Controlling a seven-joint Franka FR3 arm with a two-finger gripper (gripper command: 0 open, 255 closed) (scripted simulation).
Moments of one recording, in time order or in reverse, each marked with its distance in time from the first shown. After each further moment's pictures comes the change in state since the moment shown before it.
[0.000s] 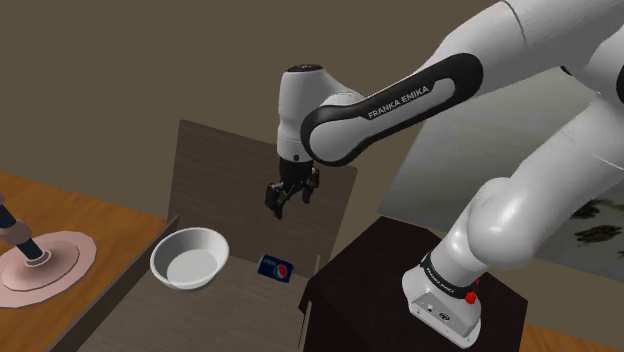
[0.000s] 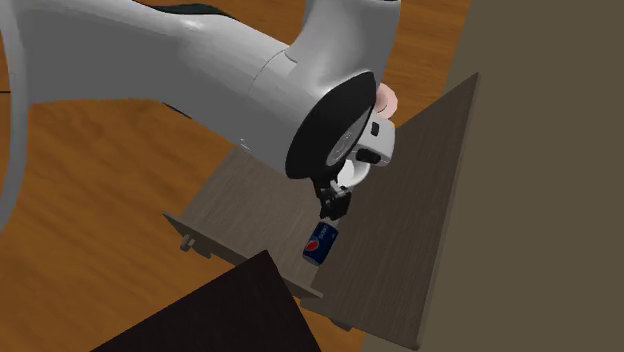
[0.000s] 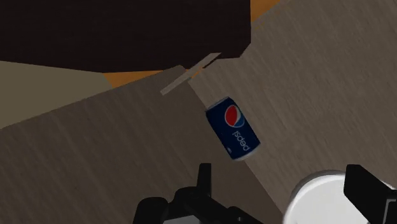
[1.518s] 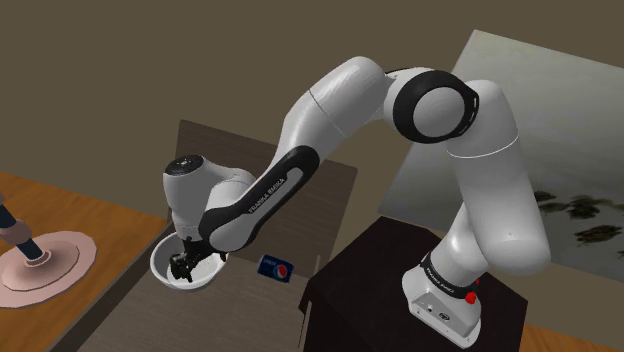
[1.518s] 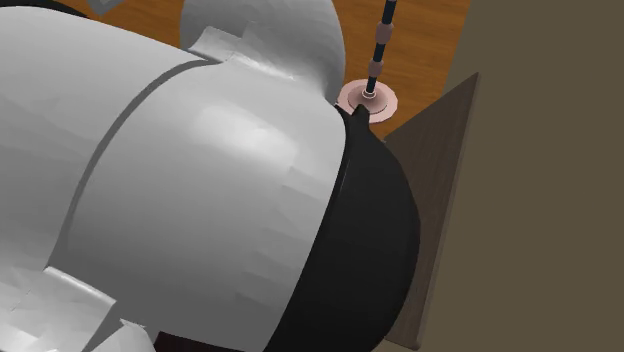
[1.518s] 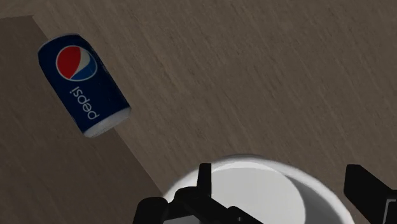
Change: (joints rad) arm 0.303 0.866 -0.075 0.651 -0.405 0.191 0.445
